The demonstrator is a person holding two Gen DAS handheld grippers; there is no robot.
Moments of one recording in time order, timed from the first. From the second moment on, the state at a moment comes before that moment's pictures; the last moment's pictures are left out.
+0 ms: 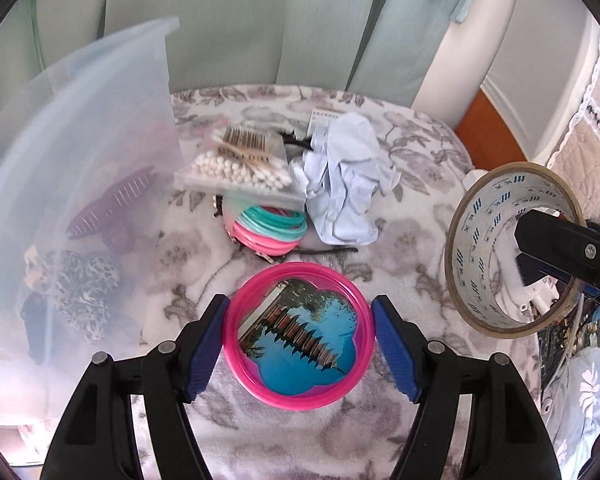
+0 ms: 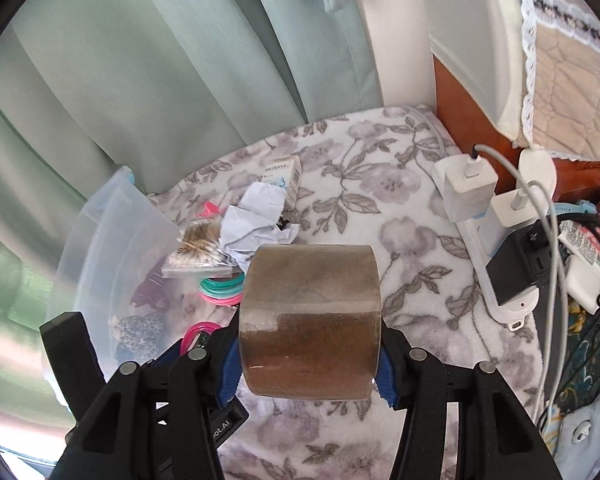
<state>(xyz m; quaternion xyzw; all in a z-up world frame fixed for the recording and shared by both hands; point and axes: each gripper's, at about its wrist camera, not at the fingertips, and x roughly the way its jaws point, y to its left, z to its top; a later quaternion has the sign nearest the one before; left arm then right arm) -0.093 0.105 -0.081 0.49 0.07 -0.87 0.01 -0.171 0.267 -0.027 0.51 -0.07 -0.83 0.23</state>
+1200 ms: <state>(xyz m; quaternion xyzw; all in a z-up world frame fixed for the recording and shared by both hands) -0.040 0.036 0.071 0.32 0.12 -0.94 0.02 -0.124 0.233 0.080 0.40 -0.08 -0.86 0.31</state>
